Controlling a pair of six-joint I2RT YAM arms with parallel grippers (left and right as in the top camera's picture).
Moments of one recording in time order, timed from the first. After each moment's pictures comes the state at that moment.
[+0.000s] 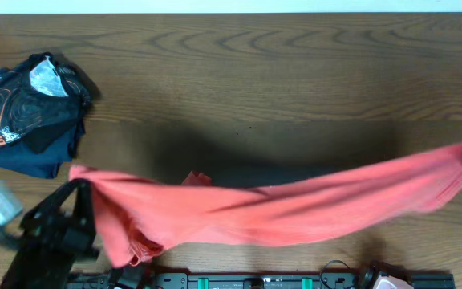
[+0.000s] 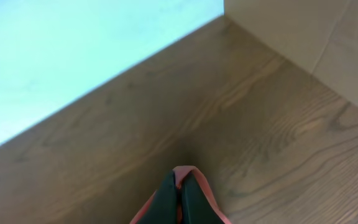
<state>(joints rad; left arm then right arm) -0.35 0.64 1.54 -1.15 -0.13 -0.74 -0.33 1.04 1.76 -1.32 0.07 0.30</state>
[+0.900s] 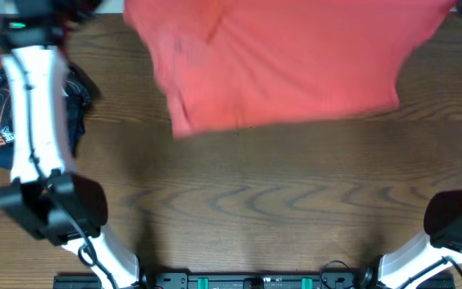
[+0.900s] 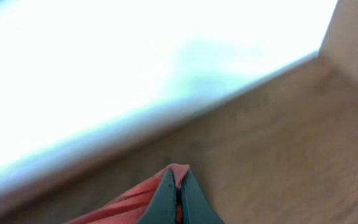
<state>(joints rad) 0.21 1.94 2.08 -0.54 0.62 -0.67 -0.33 1.86 2.07 -0.70 -0.09 0.30</state>
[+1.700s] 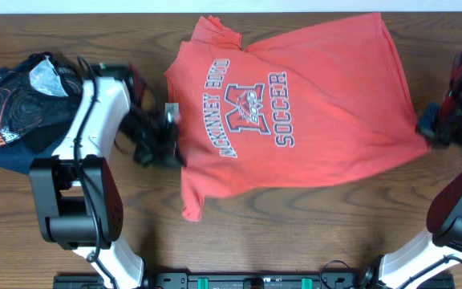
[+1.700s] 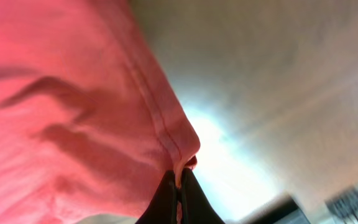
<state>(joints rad) -0.01 1.88 1.40 -1.55 0.60 0.02 -0.37 1.88 1.56 -1.32 0.20 0.31</state>
